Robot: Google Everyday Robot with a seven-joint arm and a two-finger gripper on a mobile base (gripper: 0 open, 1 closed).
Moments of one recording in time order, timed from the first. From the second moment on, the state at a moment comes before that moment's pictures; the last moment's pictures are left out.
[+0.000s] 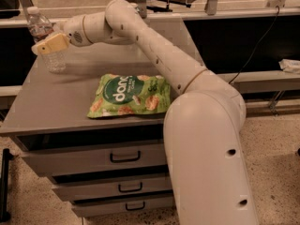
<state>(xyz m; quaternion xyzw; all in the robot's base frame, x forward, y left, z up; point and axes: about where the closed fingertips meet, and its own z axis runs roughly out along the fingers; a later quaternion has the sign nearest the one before) 0.742 0.310 0.927 -0.52 0.57 0.41 0.49</state>
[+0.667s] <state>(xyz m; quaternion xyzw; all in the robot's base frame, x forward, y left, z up) 0.736 0.313 0.926 -0.50 0.57 0.42 0.50</state>
